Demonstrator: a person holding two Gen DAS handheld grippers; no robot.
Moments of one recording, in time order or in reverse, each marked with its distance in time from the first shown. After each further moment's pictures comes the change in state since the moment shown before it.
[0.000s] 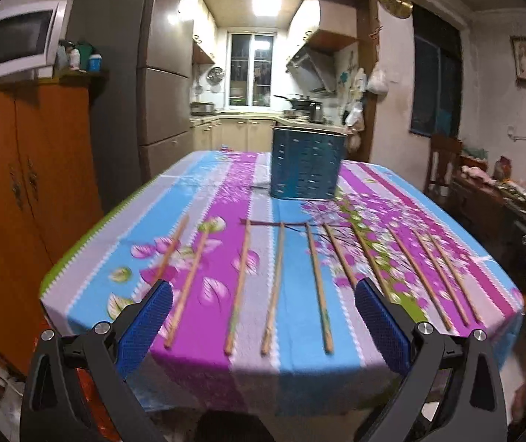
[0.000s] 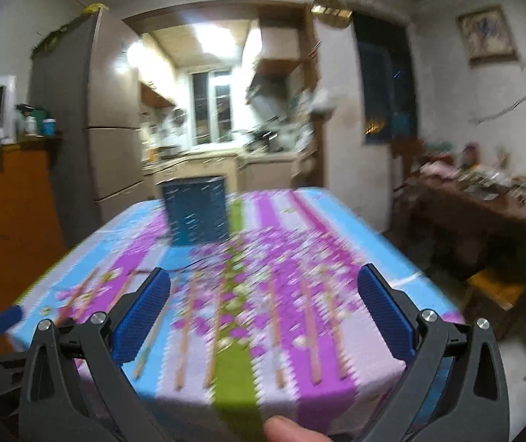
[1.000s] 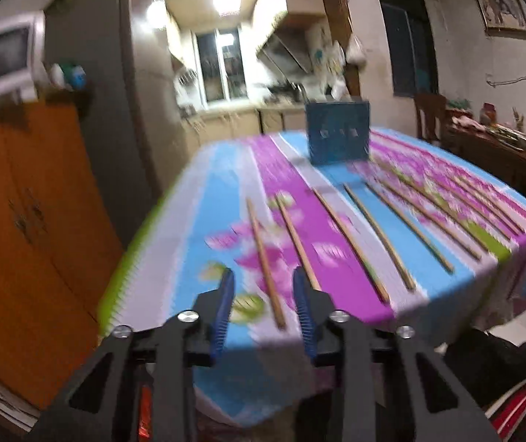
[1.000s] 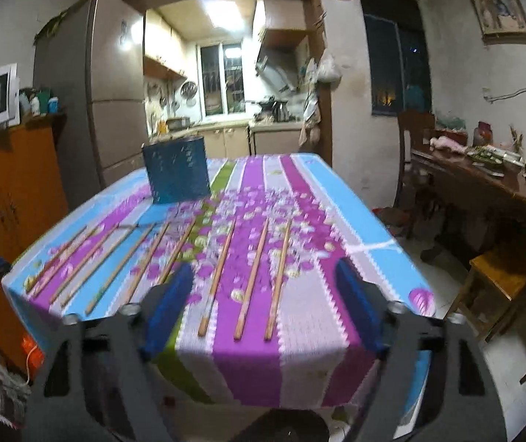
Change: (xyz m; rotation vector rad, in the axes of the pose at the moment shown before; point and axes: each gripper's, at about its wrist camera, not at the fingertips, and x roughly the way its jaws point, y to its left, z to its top) left arm 0.034 0.113 -0.022 0.207 0.074 -0.018; right arm -0.006 -0.081 -0.031 -0.040 0.128 0.026
